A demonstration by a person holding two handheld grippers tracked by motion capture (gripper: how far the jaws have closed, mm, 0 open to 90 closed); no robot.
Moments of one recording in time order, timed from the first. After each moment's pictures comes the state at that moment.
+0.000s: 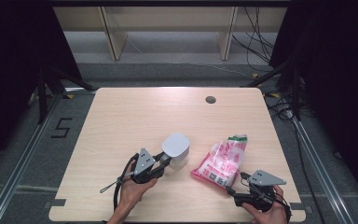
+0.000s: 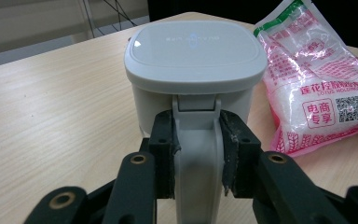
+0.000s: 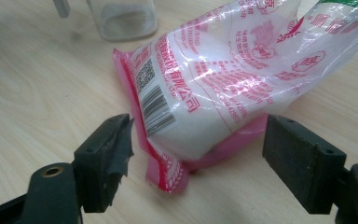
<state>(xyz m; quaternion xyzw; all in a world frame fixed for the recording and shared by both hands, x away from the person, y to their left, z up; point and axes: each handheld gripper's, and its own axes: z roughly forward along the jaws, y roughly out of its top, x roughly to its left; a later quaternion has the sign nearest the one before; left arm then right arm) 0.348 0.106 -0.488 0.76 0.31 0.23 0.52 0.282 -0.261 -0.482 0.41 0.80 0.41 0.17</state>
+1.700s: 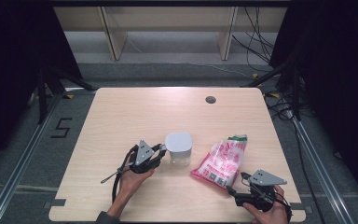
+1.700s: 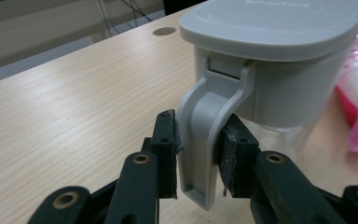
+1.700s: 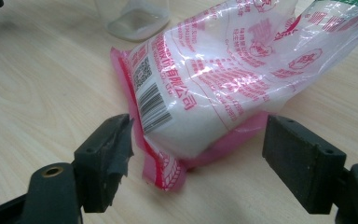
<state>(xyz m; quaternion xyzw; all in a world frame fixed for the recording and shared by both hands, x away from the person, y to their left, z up) 0.383 0.116 -0.500 0.76 0.32 0.28 0.49 0.285 -0.265 -0.483 0.40 0.80 0.41 0.17</state>
